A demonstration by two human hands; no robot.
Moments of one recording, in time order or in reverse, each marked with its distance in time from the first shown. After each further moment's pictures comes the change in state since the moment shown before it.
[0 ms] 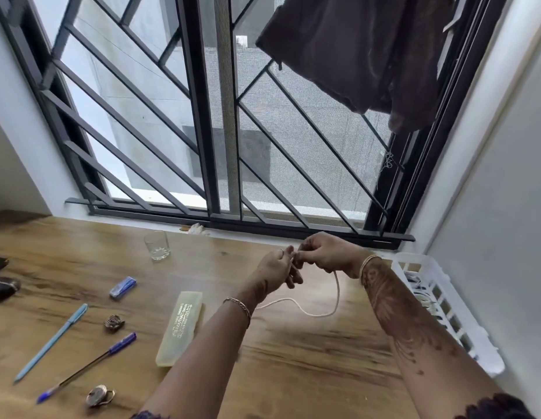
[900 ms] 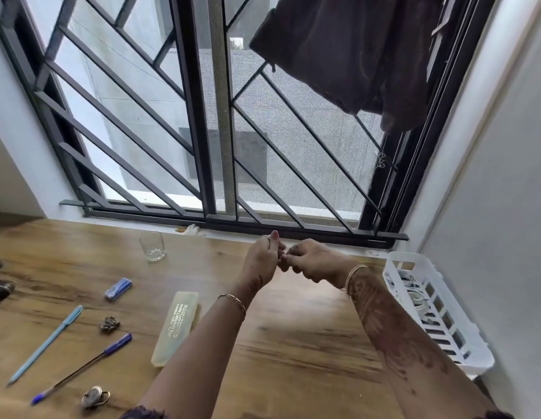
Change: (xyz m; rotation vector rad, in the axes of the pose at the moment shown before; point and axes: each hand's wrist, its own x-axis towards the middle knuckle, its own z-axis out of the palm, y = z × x) left_hand 0.005 0.004 -0.009 0.028 0.253 0.144; right_hand -0.007 -0.003 0.022 0.035 0.031 0.027
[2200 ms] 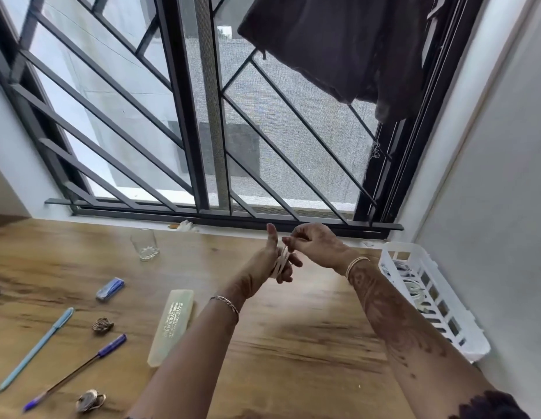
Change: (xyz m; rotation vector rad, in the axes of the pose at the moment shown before) left_hand -0.007 -0.002 0.001 -0.172 -0.468 -0.196; right_hand 0.002 0.002 -0.013 -0.083 0.261 -0.168
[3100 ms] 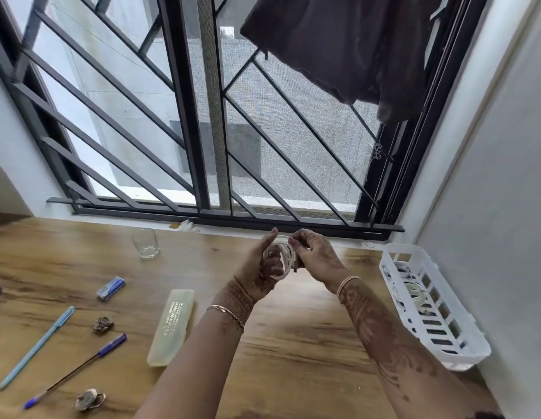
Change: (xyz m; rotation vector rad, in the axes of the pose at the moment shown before) left_hand -0.014 0.008 0.003 -0.787 0.013 -0.080; right_hand -0.006 0.016 0.030 0.306 0.197 0.085
